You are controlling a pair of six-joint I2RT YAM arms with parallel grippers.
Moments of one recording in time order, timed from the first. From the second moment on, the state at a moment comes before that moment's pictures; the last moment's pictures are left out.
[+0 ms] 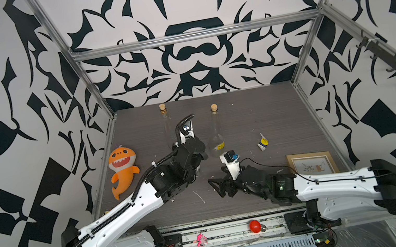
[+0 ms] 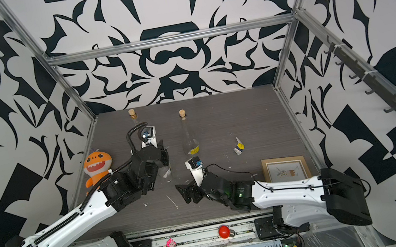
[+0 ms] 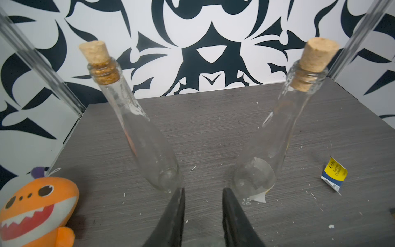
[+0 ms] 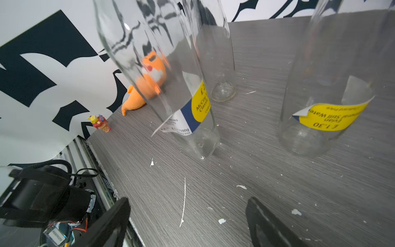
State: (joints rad) left arm -1.01 1.13 1.04 -0.41 -0.79 -0.37; right arm 1.21 1.20 0.58 0.22 0.27 0.56
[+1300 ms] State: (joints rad) left arm -1.02 1.05 1.00 -0.61 -0.84 -0.72; right arm 1.23 1.52 0.71 0.49 0.21 0.63
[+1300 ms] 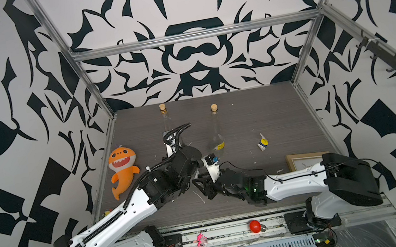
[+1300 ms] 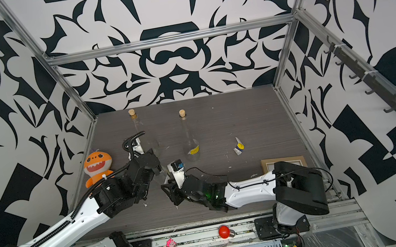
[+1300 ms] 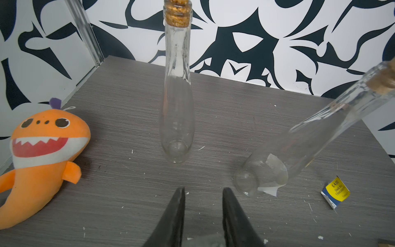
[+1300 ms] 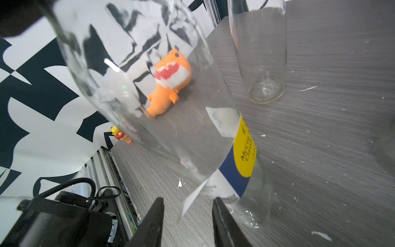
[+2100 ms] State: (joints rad) left arm -1.06 1.03 0.96 -0.56 -0.85 -0.64; right arm 1.25 1.53 0.83 0.24 0.29 0.72
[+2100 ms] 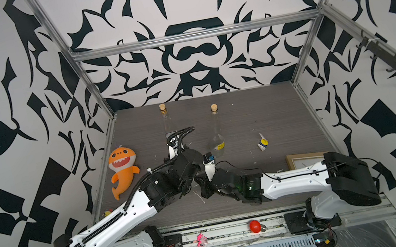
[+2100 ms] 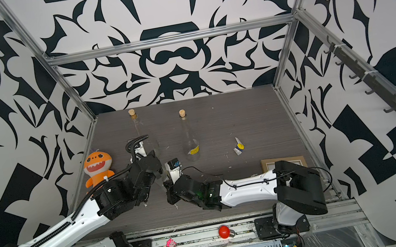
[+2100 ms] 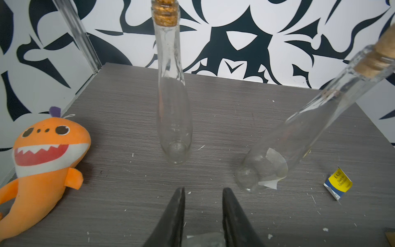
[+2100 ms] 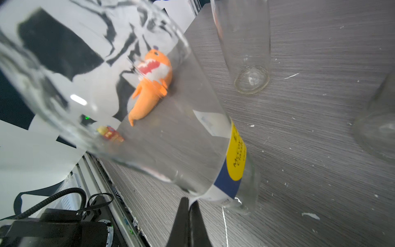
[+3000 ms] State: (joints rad) left arm -0.97 0.94 0.86 -0.32 -0.26 -0.15; right arm 1.13 1.36 0.66 0.25 -0.12 0.62
